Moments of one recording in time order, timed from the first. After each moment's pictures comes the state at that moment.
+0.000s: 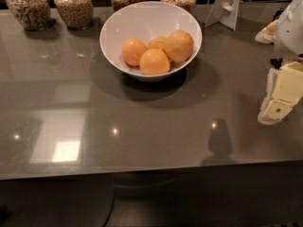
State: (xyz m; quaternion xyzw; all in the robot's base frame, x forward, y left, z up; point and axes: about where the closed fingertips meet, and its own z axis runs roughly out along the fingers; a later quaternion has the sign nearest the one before) arm 0.438 -0.217 0.976 -0.60 0.78 -0.03 0.16
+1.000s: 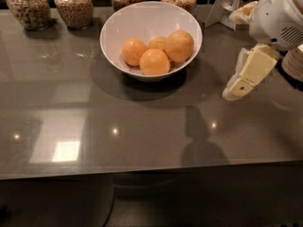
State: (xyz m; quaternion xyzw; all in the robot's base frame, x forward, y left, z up) arm 0.485 -0.166 0.994 -0.61 0.74 0.02 0.29
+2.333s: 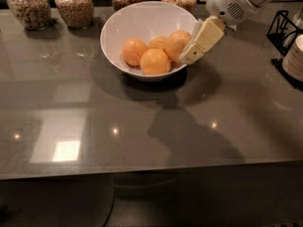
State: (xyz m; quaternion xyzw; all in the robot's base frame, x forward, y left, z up) arm 0.583 -0.103 1.008 -0.60 0.70 0.07 0.38
